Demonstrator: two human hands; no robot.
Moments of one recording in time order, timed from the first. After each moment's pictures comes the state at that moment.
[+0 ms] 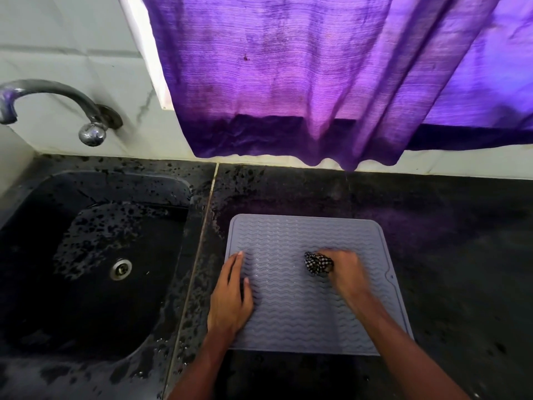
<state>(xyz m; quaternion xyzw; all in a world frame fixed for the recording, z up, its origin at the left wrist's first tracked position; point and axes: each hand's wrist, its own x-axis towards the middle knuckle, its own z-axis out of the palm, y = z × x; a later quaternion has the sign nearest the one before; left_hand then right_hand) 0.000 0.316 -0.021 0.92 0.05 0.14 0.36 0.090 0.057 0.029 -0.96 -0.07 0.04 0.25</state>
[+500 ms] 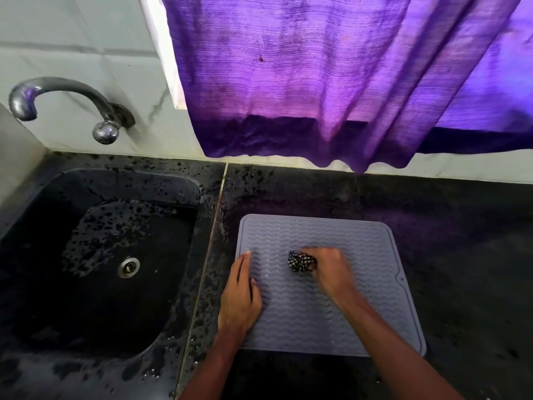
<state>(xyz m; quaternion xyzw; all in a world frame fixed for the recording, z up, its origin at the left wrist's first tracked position) 0.000 0.317 -0.019 0.91 0.06 0.12 0.40 0.088 0.116 0.045 -0.95 -0.09 0.07 0.27</state>
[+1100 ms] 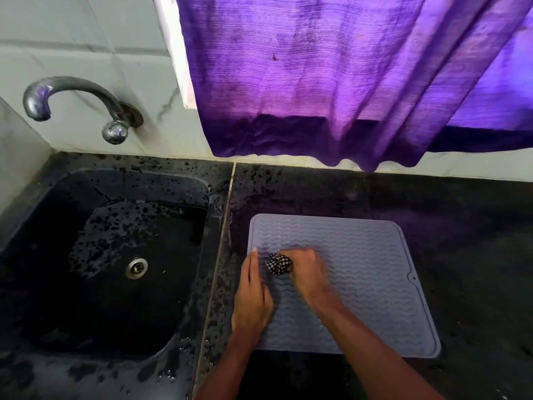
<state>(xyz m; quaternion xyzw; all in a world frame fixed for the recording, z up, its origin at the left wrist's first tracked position) -0.001 0.317 -0.010 0.89 0.09 0.10 0.44 0.071 0.192 0.058 -0.96 -0.12 0.09 0.22</state>
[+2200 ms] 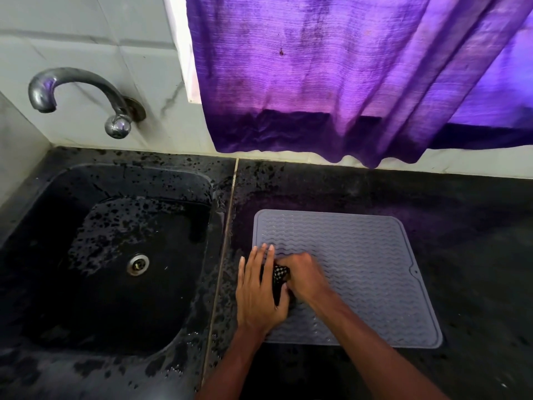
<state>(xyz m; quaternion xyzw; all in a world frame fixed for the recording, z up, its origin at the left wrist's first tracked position) -0.009 0.323 -0.008 0.93 -0.04 0.19 0.30 0.057 0.206 0.052 -0.95 -0.17 0.14 0.21</state>
